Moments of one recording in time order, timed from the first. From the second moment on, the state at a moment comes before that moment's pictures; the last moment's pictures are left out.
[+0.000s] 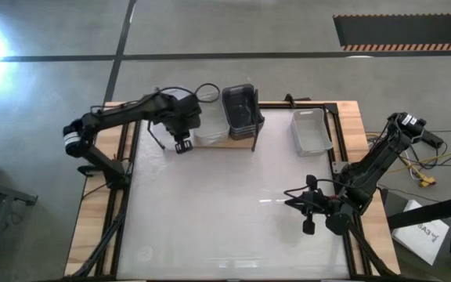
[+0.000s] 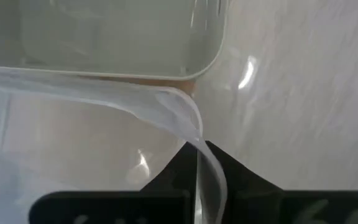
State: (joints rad) left arm 0.42 1.51 1.40 -1.20 -0.06 0.13; right arm 0.87 1.11 0.60 -0.31 0.84 0.68
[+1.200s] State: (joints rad) left arm 0.42 1.34 1.35 -1.27 -0.06 -0.01; right arm 0.87 1.11 0.60 -0.31 0.84 0.67
